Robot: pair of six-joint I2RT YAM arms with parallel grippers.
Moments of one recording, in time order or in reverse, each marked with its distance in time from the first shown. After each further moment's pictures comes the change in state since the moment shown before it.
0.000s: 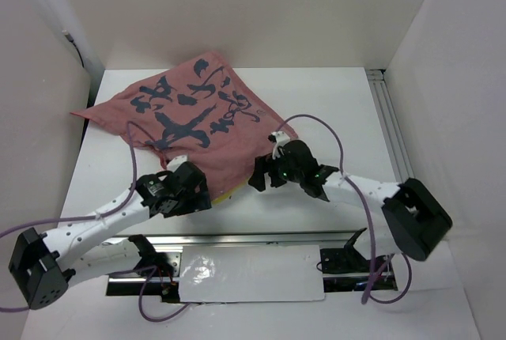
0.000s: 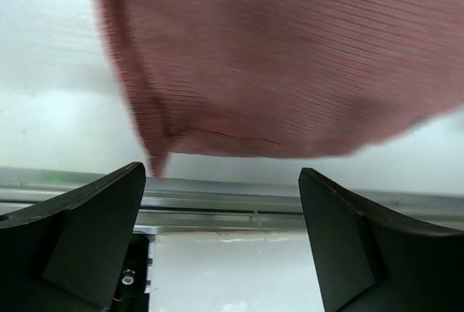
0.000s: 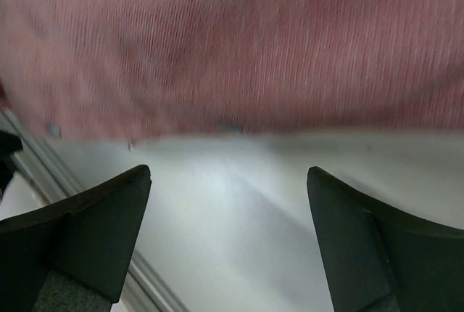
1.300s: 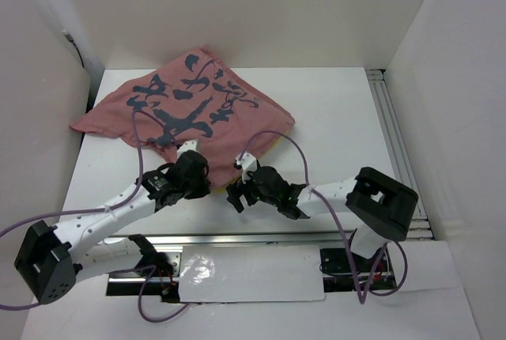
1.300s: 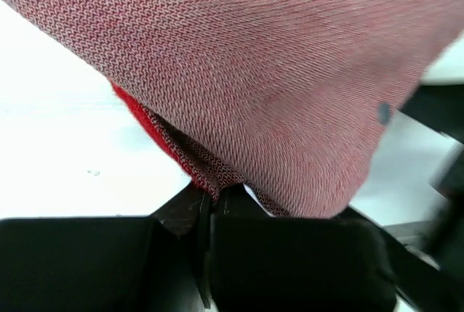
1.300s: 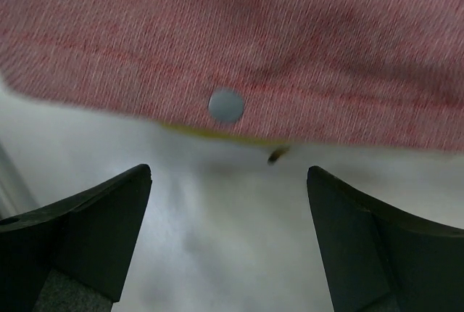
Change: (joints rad) left arm 0.085 0.069 -0.034 0.318 0.022 0.165; right arm 0.319 0.231 0.007 0.294 0.255 -0.214
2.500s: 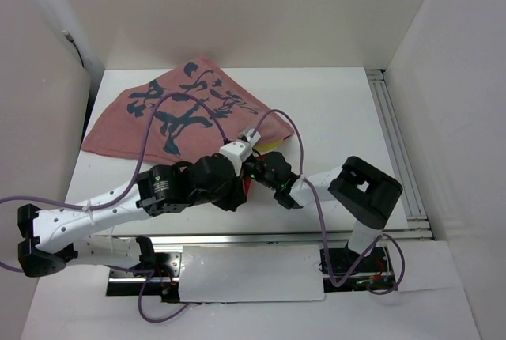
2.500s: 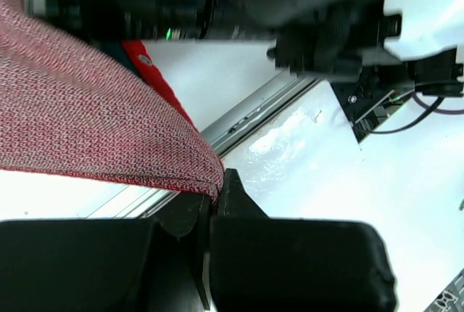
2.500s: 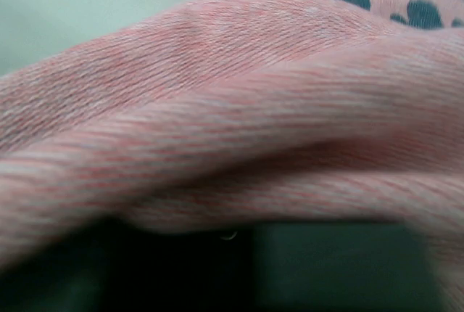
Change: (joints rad) left arm -0.470 0.035 0.491 -0.237 0.061 0.124; right arm -0.091 0.169 0.080 0.683 -0.112 0.080
